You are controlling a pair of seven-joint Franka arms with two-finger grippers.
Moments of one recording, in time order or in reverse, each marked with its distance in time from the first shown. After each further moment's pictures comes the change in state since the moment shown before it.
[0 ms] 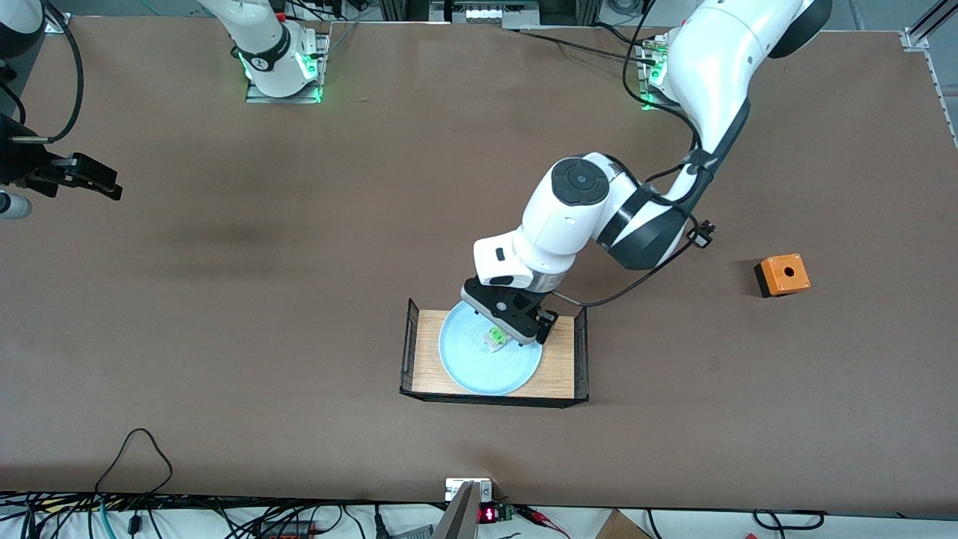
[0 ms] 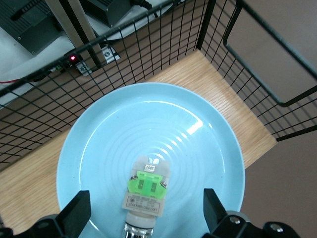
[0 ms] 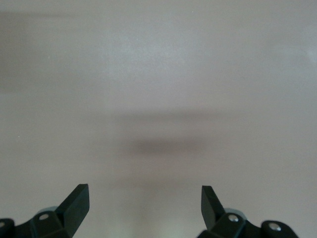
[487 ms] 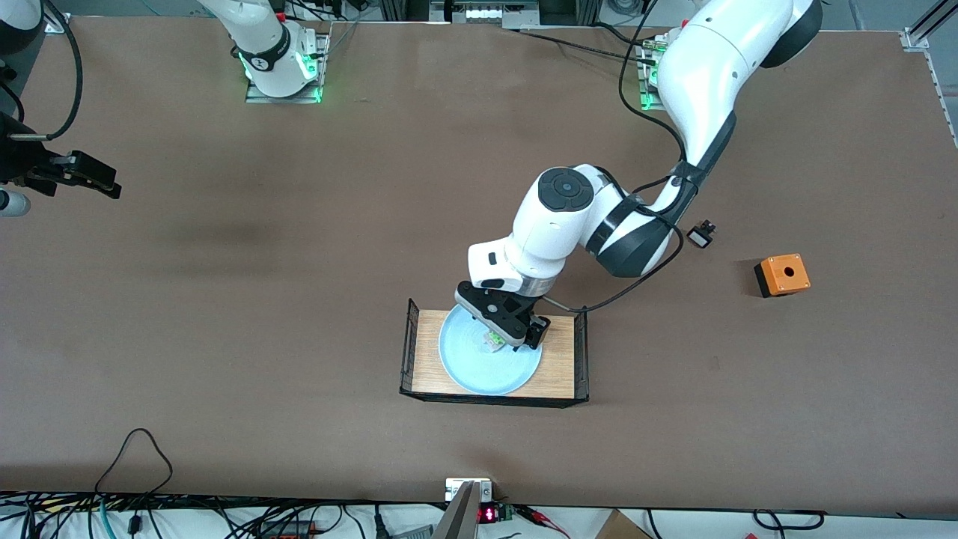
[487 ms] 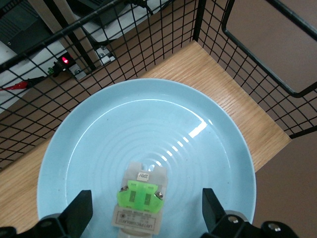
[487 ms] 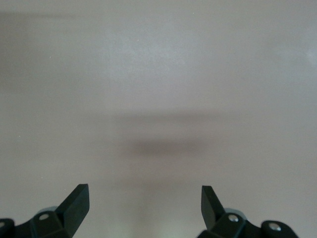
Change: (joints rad) left arm -0.008 0.035 0.001 -0.001 0.043 0.051 0.001; right arm 0.000 -0.004 0.001 0.001 0.000 0.000 -0.004
